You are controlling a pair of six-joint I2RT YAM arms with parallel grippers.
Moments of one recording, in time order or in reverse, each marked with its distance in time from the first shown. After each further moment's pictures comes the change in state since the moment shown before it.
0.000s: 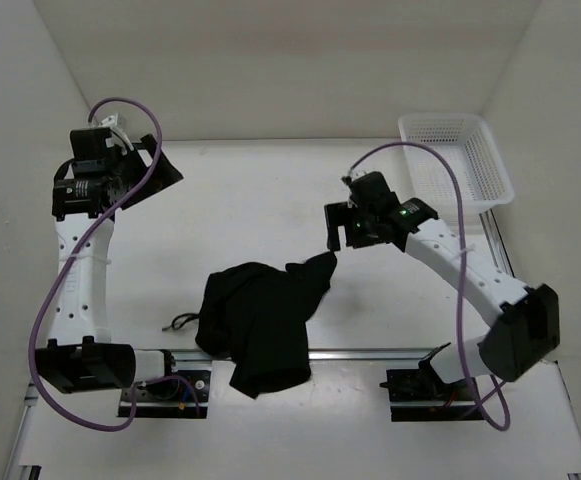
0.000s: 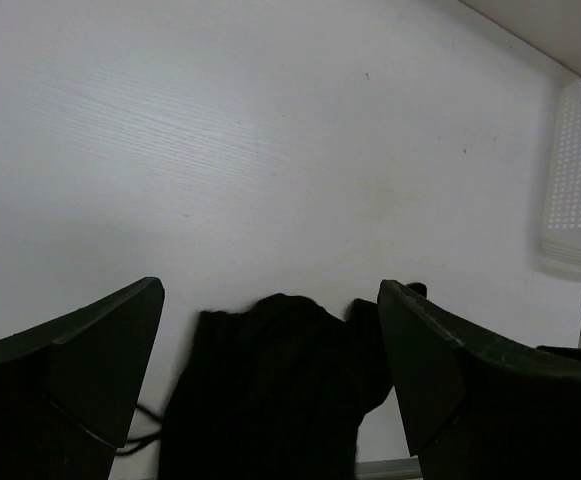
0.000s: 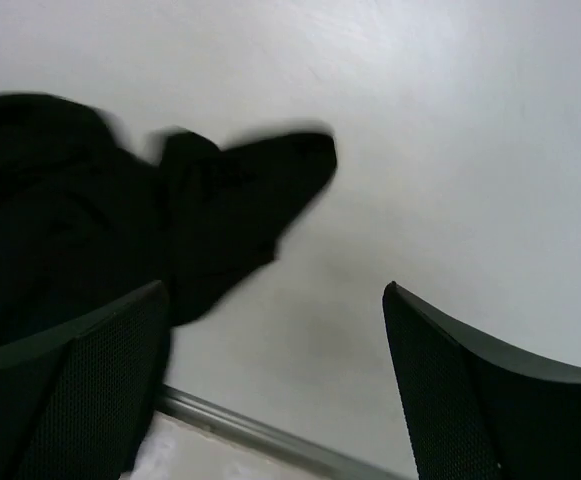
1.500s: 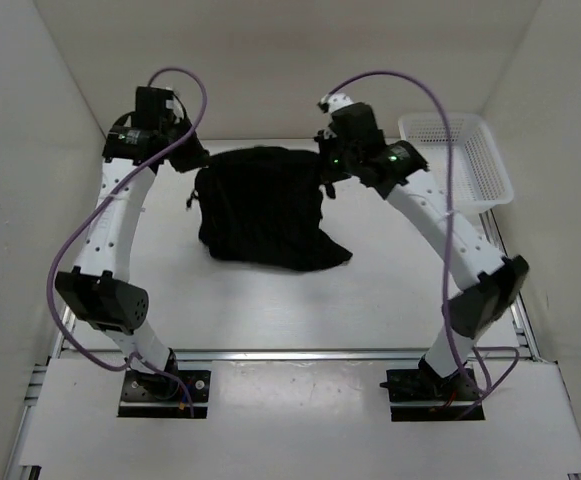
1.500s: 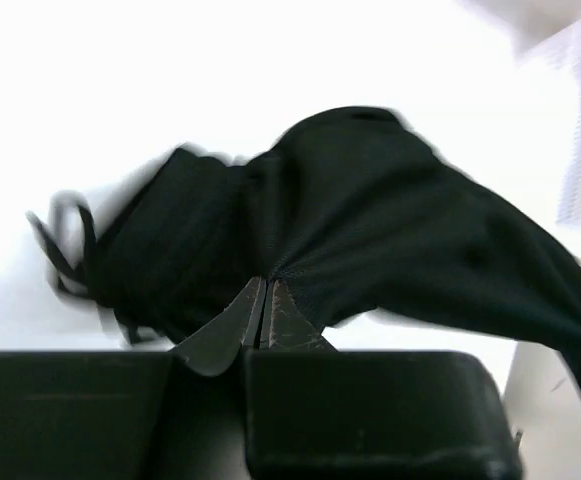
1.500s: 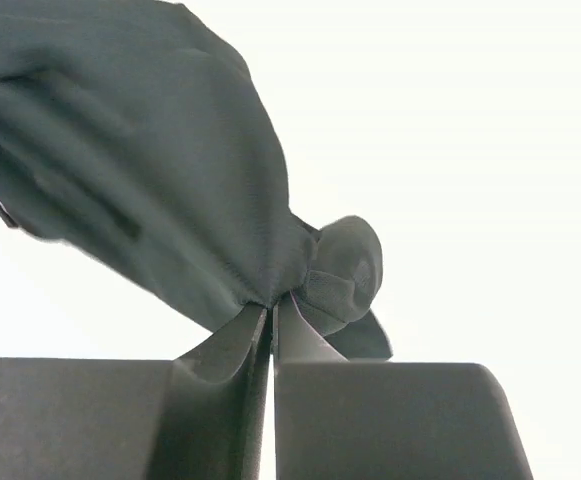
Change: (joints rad) left arm -0.255 0.378 0.327 -0.090 -0.076 -0.176; right arm 0.019 0.373 0.614 -0.077 0.036 -0.093
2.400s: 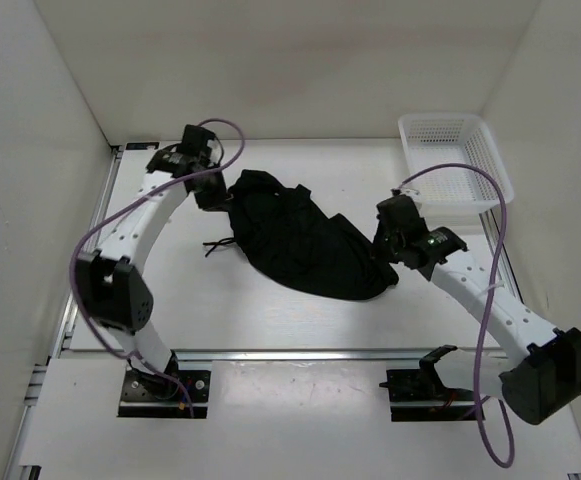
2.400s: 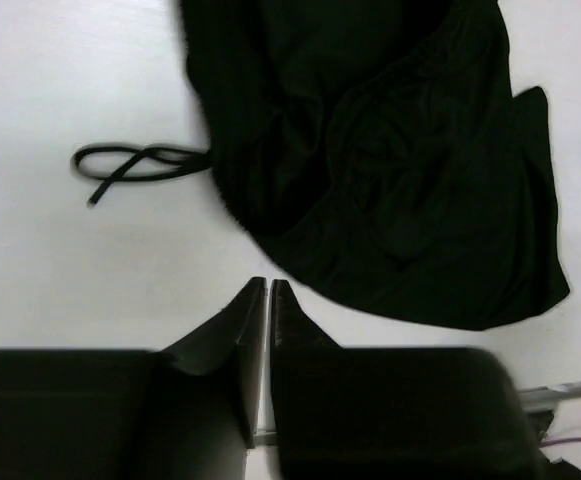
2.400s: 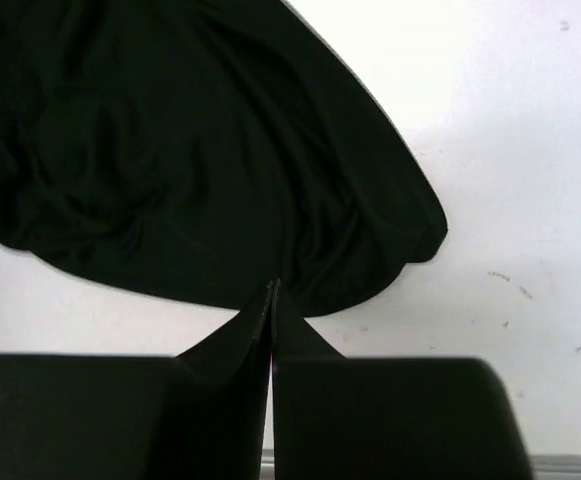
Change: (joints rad) left arm -0.083 -0.086 -0.346 0.049 -0.064 0.053; right arm -0.034 -0.590 -0.904 0.087 0.262 0.358
